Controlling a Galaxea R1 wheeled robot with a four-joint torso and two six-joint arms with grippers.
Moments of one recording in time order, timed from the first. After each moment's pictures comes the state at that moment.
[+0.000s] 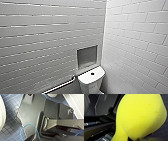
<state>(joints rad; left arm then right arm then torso) 1.50 3.06 -2.69 1.03 0.01 -0.92 -1.57 3.02 -2.74 -0.11 0.02 0.12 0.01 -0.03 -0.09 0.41</state>
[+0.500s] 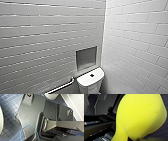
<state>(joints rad) 1.49 3.06 -2.69 1.03 0.01 -0.92 -1.57 3.02 -2.74 -0.11 0.03 0.12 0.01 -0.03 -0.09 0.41</state>
